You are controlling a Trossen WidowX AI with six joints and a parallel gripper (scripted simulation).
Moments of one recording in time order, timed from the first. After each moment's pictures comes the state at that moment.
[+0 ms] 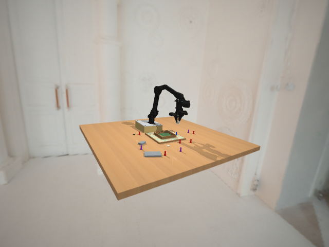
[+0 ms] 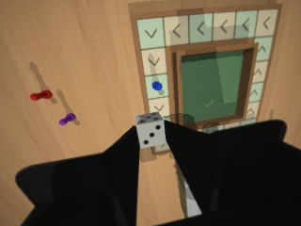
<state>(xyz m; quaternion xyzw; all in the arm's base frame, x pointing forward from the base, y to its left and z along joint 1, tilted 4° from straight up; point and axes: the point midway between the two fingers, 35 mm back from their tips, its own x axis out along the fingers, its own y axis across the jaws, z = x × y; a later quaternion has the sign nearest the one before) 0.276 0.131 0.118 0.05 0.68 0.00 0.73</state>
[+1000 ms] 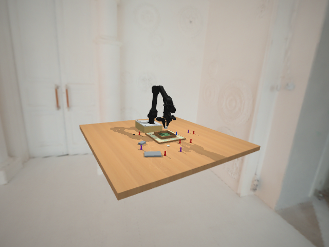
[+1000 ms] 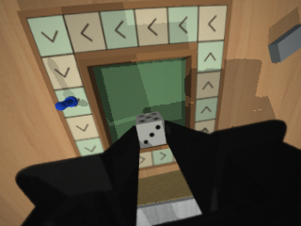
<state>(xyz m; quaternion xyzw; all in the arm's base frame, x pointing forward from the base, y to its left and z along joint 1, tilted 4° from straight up) 0.273 -0.008 0.072 0.03 0.69 0.00 0.73</state>
